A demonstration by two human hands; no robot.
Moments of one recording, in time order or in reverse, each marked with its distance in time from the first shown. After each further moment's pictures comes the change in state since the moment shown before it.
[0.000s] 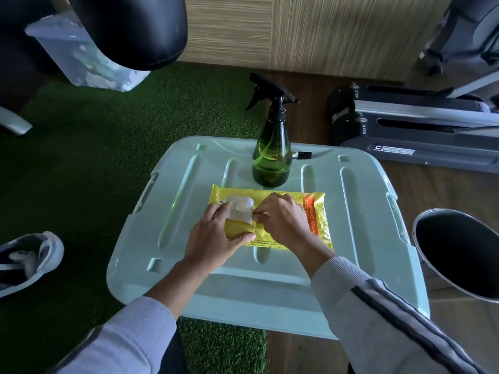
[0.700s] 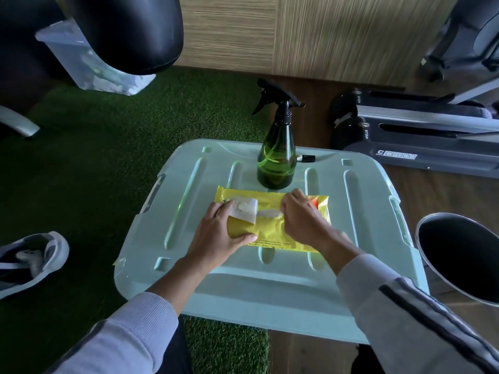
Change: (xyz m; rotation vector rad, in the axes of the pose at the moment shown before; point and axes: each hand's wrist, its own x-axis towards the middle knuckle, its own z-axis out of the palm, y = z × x) left_hand 0.000 0.000 -0.012 -0.107 -0.034 -0.007; right_hand -0.005 0.019 -0.020 -0.084 -0.018 -0.080
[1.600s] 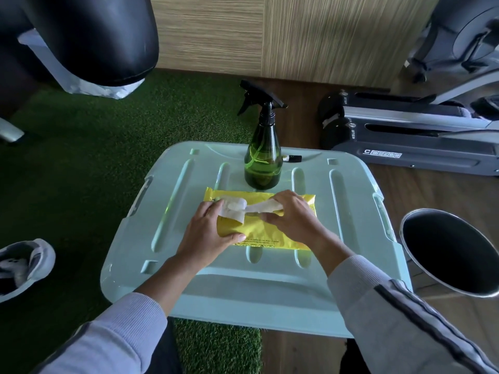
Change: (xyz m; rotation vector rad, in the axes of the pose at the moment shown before) left_hand 0.003 0.007 0.000 0.033 -0.008 0.015; right_hand -0.005 0.008 -0.008 0.216 0.067 0.088
